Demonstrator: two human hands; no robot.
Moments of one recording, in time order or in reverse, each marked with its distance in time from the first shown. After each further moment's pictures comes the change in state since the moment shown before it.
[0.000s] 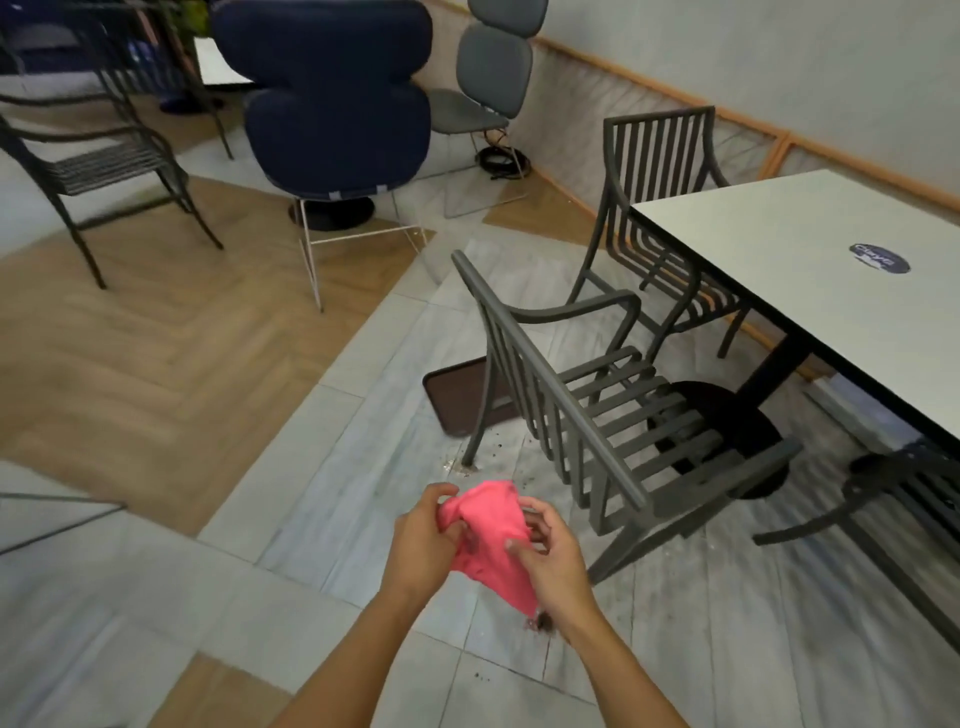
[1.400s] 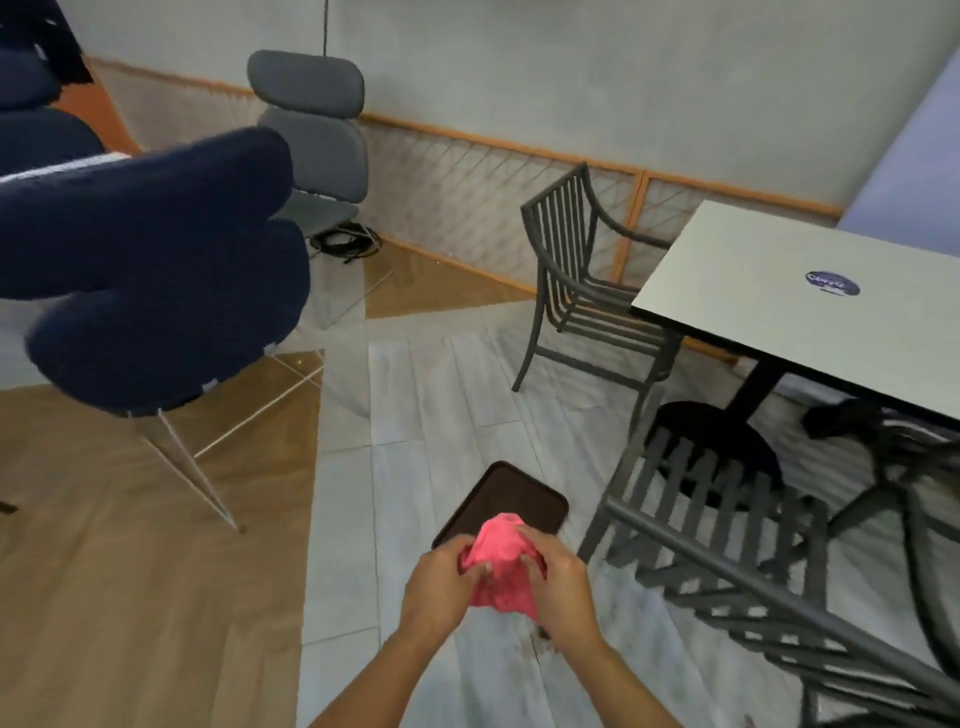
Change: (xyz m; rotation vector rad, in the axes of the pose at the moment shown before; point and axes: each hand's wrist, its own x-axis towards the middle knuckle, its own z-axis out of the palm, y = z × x) left_hand 0.538 0.016 -0.238 0.315 -0.481 0.353; right_hand 0.434 -0.189 0.263 -0.348 0.597 0.027
